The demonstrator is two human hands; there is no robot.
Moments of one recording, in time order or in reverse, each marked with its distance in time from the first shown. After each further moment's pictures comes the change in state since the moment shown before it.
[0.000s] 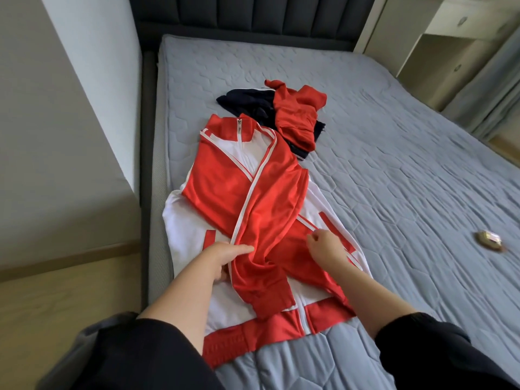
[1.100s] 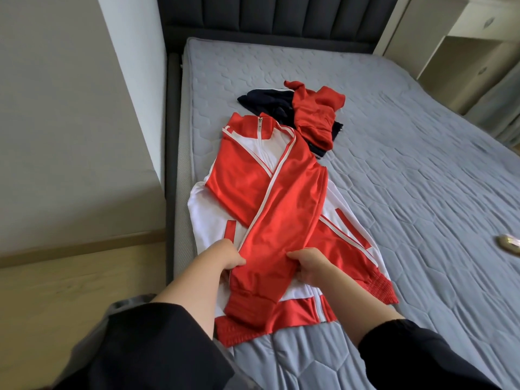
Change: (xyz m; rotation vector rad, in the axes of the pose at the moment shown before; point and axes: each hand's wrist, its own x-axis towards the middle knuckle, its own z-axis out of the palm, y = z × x) left_hand -0.027 -0.014 -0.031 0.907 0.188 0.041; right_hand -0.039 -0.040 0.059 1.013 -0.391 0.513
